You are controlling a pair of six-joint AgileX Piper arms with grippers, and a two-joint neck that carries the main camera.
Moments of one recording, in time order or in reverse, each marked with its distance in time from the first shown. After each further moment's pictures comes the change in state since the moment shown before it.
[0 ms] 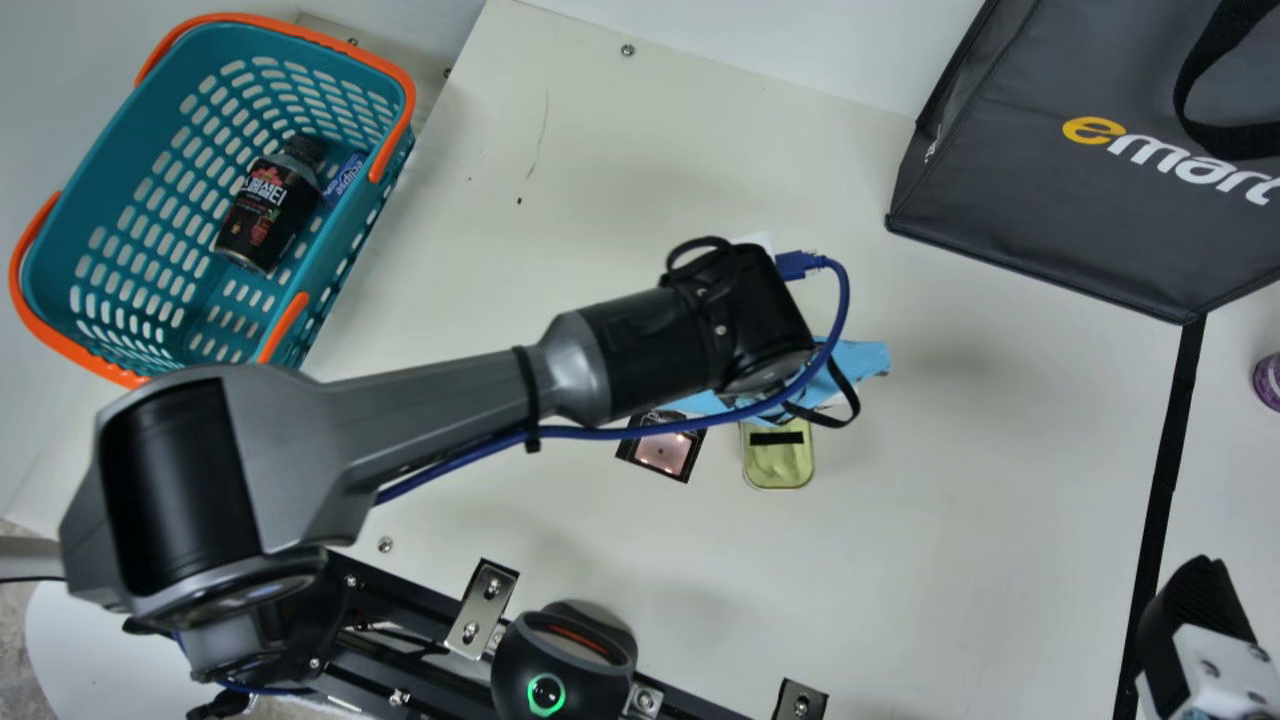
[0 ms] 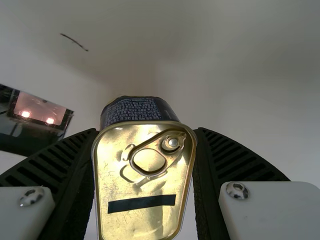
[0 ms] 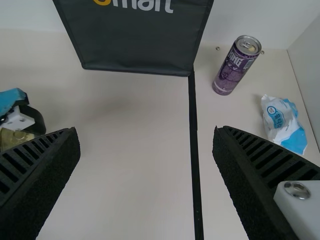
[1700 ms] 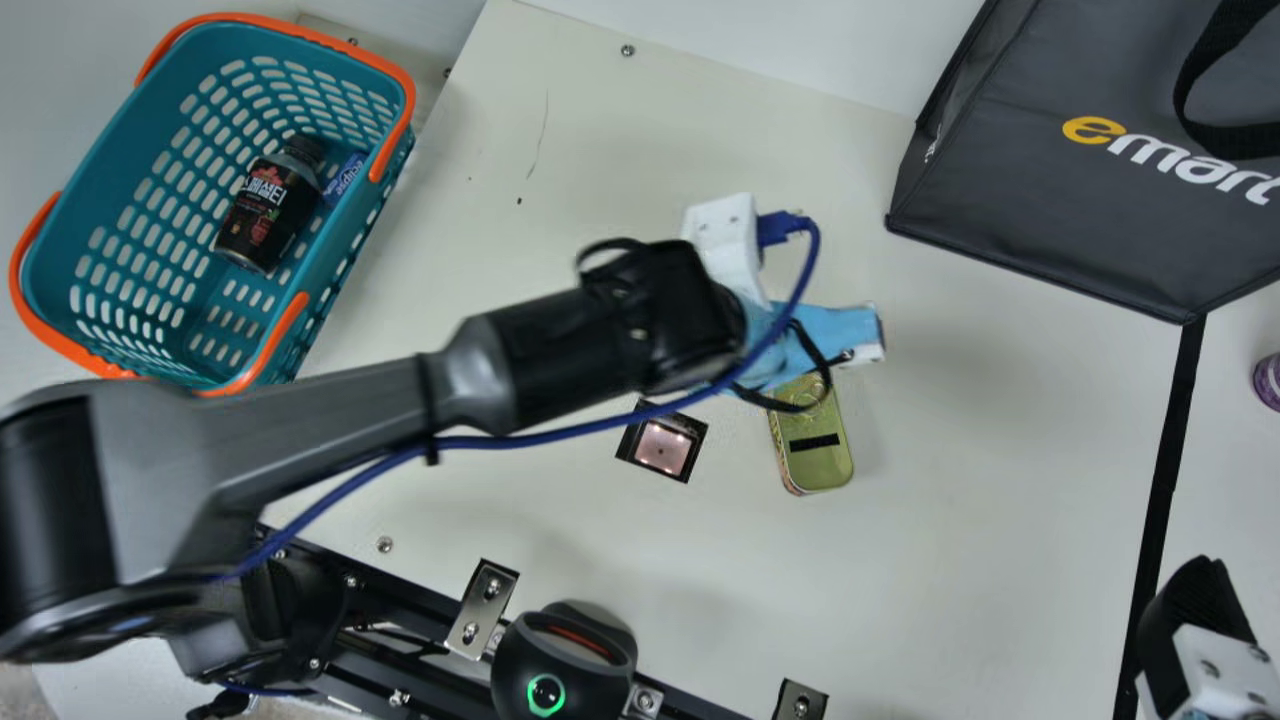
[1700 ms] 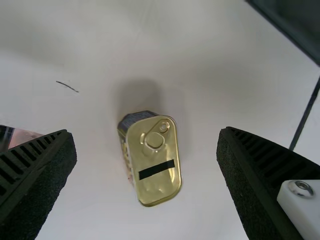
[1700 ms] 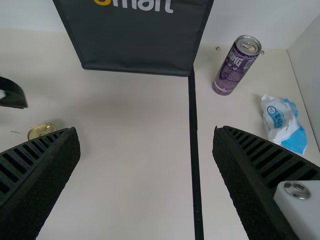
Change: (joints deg) left arm 3.4 -13.7 13.1 2.2 -13.0 5.7; right arm 0.0 0.0 0.0 0.0 0.0 0.0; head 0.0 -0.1
